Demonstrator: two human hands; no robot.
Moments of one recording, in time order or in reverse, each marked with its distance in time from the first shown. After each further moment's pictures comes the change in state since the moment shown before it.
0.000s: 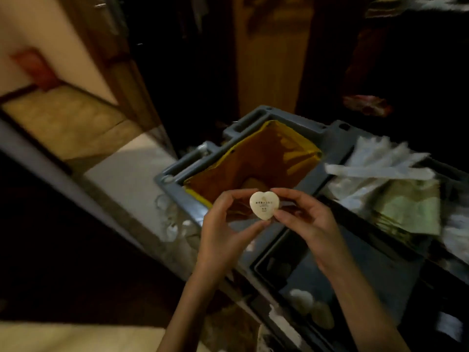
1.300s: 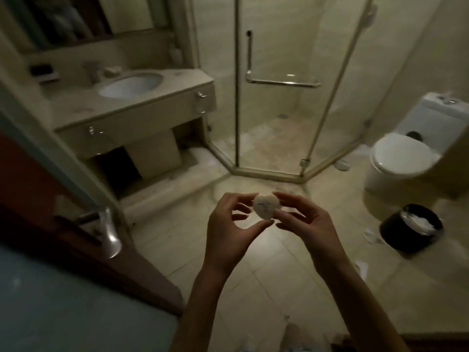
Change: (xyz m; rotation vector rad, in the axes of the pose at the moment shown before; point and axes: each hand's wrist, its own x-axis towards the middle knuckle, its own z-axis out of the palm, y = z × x) left_hand -0.602 0.093 -0.299 0.618 1.798 -0.602; right_hand -0.428 0.047 0.536 -0.083 -1.832 0.099
